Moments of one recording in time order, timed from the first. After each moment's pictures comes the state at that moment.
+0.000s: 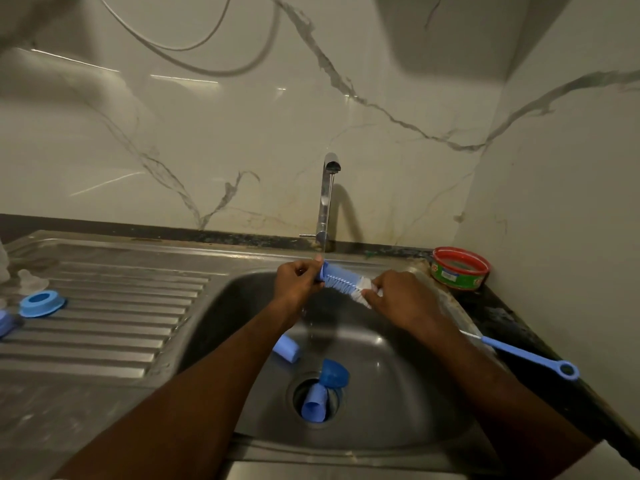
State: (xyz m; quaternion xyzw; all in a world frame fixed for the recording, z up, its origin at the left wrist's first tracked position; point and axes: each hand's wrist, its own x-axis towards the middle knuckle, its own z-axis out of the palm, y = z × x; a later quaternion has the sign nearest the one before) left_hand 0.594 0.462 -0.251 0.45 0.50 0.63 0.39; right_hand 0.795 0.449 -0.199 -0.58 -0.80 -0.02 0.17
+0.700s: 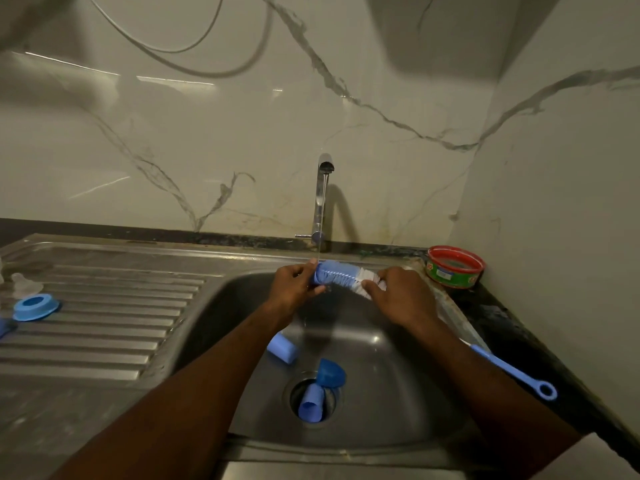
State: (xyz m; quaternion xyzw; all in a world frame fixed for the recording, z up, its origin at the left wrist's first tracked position) left_hand 0.589 0.461 -0.252 0.45 0.47 0.61 0.46; right_hand 0.799 0.448 -0.200 -0.61 -0.76 0.01 0.24
